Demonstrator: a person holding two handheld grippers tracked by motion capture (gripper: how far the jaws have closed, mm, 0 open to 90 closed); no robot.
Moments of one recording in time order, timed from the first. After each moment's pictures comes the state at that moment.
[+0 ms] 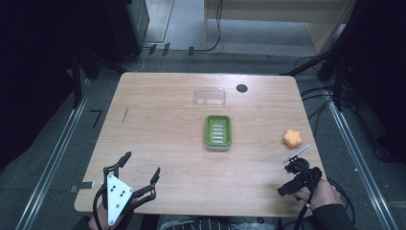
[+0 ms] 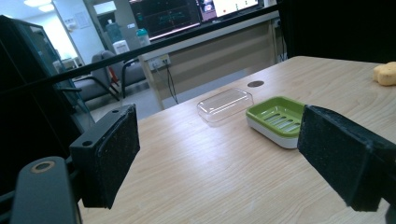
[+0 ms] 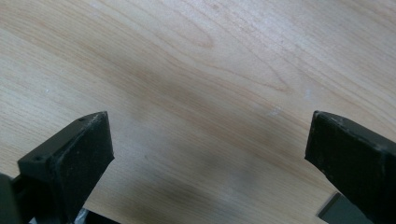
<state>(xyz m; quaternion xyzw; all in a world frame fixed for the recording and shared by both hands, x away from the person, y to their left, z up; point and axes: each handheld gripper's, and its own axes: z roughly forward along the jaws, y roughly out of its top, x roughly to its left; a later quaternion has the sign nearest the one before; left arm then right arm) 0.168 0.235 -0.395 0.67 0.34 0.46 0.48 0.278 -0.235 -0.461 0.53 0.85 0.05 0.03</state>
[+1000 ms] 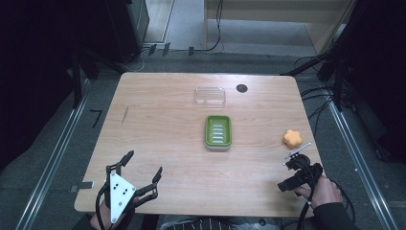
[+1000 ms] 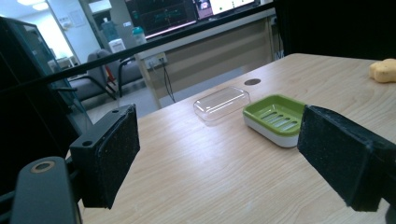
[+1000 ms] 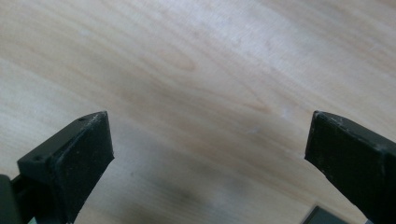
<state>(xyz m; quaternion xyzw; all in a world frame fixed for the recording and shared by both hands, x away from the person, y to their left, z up) 0.172 0.232 -0.395 0.68 0.34 0.45 0.47 0.286 -0.238 -0.457 0.53 0.85 0.07 0.05</state>
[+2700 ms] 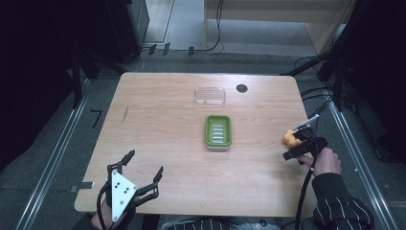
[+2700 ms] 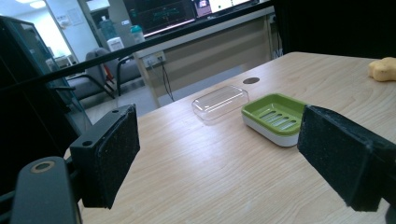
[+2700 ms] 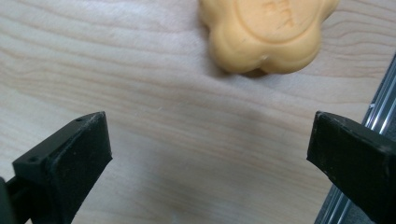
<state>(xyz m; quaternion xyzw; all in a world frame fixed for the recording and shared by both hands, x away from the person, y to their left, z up) 0.174 0.230 -0.395 0.68 0.33 0.45 0.47 0.372 -0.271 -0.454 0.57 0.81 0.08 0.07</state>
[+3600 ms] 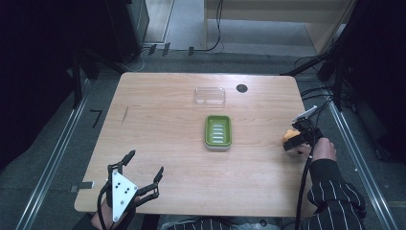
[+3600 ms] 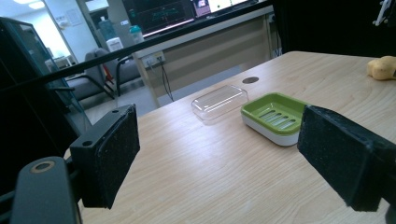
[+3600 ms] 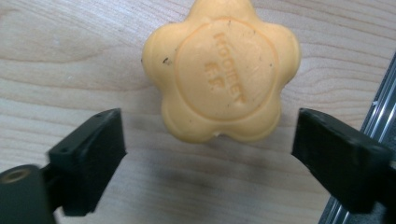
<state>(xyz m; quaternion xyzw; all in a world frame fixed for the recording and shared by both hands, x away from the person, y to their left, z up) 0.174 0.230 -0.395 0.68 0.33 0.45 0.47 0.412 -0.280 -0.466 0.59 0.80 0.08 0.06</state>
